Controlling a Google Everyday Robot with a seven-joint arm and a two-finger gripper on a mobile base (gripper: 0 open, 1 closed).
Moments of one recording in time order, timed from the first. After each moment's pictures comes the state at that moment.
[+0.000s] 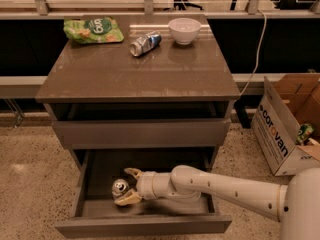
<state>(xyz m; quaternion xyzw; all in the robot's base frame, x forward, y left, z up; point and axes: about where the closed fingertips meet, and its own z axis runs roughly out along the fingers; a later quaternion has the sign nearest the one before) 0.522 0.125 0.442 -0.54 0.64 0.32 0.43</state>
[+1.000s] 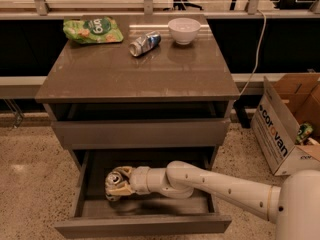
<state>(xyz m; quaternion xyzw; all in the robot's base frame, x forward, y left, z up) 0.531 0.157 0.464 -0.52 0.62 0.38 0.45</state>
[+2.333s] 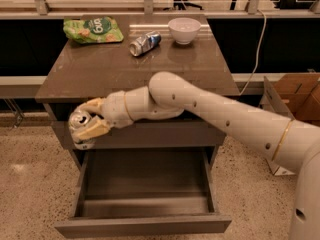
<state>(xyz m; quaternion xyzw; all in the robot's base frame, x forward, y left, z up) 0.555 0.208 0.774 -0.64 0.49 0.38 0.46</state>
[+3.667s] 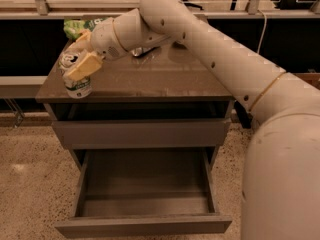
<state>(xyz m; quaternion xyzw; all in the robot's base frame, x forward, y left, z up) 0.635 0.212 0.925 -0.67 0.50 0.32 0.45</state>
